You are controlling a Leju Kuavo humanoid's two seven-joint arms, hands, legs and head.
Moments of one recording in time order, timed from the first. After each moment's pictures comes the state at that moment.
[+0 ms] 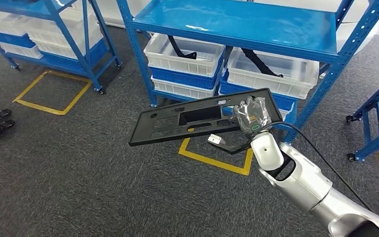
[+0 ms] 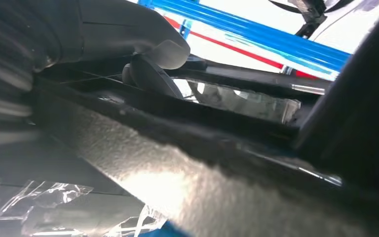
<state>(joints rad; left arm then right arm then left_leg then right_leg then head) -0.16 -0.05 -1.20 -0.23 0.86 0.37 0.02 -1.21 -0.14 1.29 -1.42 1.18 0.15 0.32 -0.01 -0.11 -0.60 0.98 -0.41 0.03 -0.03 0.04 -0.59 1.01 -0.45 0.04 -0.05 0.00</state>
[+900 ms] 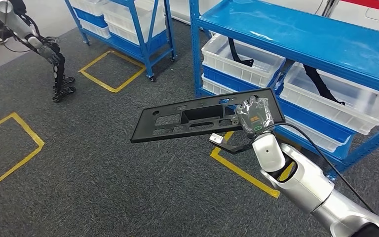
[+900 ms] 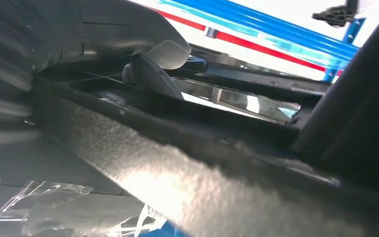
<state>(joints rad) -0.17 -0.03 -1.20 -0.23 0.86 0.38 0.01 -1.20 -0.17 1.28 -1.45 1.19 0.16 0.35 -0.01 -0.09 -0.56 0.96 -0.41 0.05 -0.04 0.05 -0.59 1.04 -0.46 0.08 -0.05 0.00</state>
